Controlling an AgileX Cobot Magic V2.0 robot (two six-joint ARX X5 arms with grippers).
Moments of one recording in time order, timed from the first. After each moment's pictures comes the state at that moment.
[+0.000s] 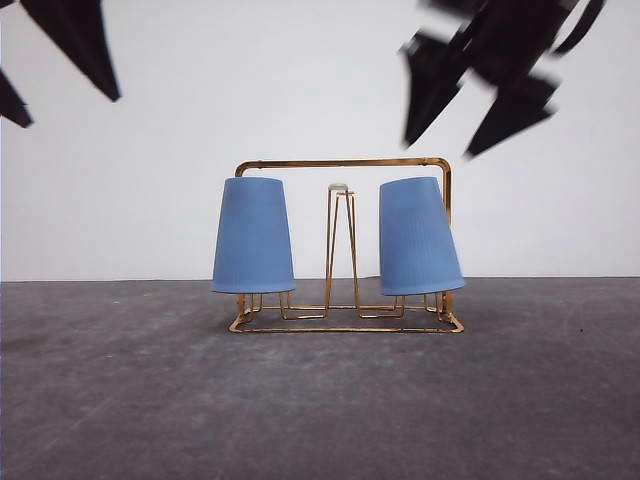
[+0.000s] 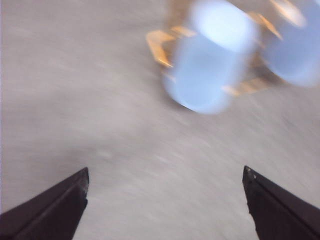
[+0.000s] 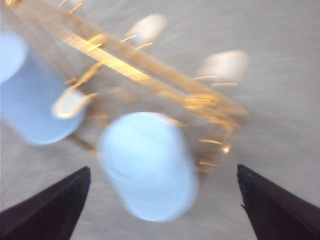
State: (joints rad) left_arx -0.25 1.09 1.06 -0.72 0.08 -0.05; right_arx 0.30 1.46 1.32 -0.56 -0.15 -0.06
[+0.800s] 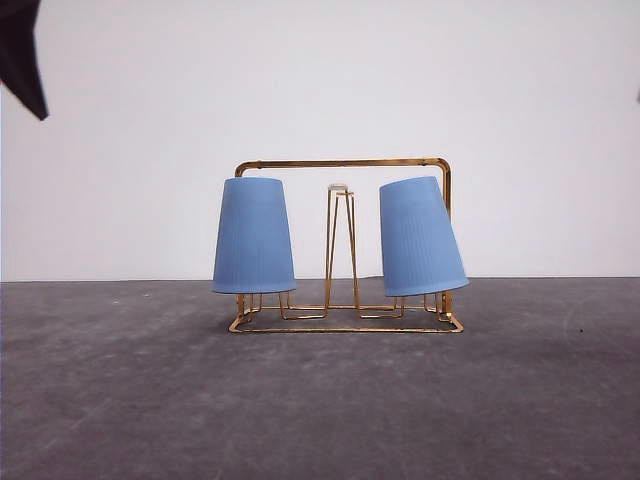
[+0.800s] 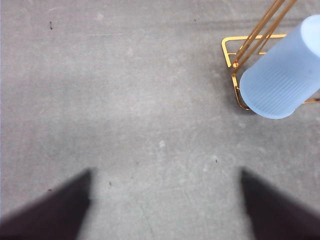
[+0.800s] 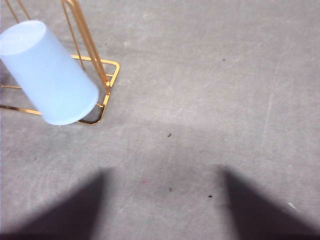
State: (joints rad) left_arx -0.11 1.09 1.06 -0.77 0.10 -0.02; right_arx 0.05 0.83 0.81 -0.60 -0.13 -0.01
